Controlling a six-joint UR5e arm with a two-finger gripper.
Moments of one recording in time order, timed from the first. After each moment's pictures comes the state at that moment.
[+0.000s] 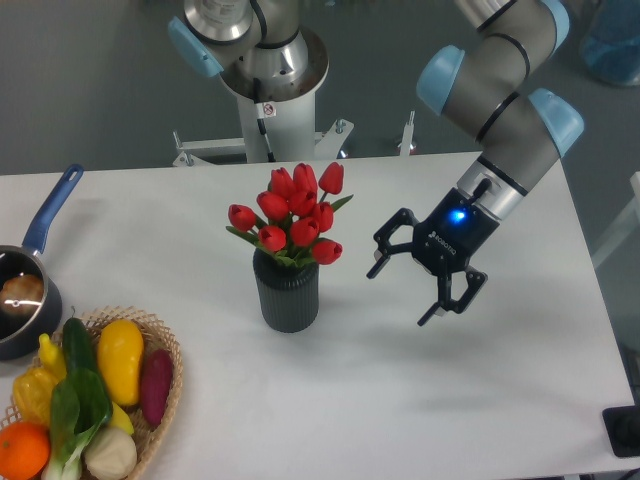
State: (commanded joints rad) arm 2.79 -1.91 -1.64 -1.32 0.78 1.81
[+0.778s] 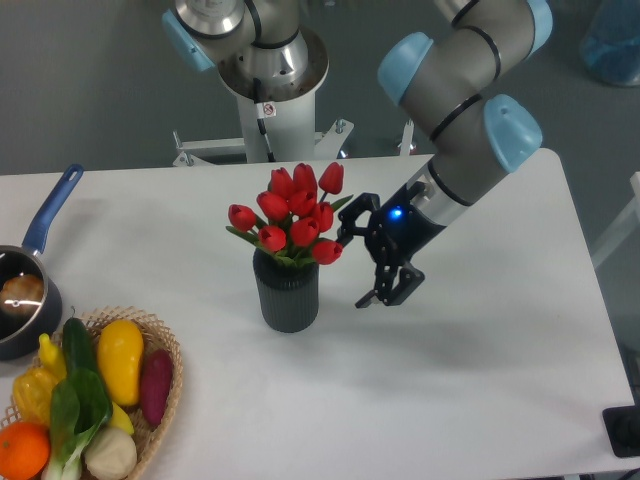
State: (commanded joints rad) arm 2.66 -1.89 -1.60 -1.47 0.96 2.01
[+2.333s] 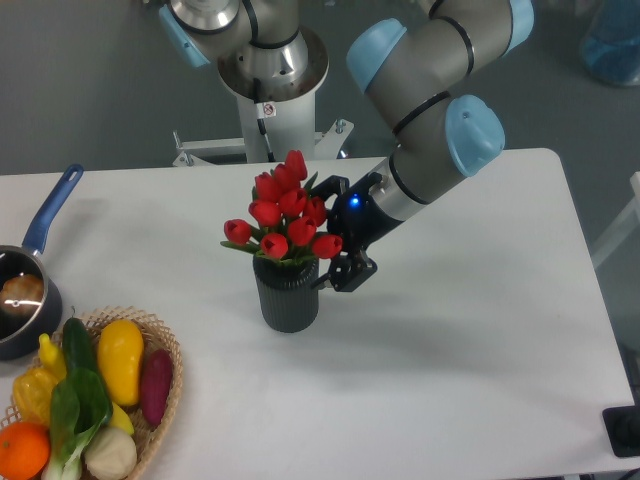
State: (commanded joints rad) arm 2.60 -1.83 -1.59 -1.61 0.98 2.02
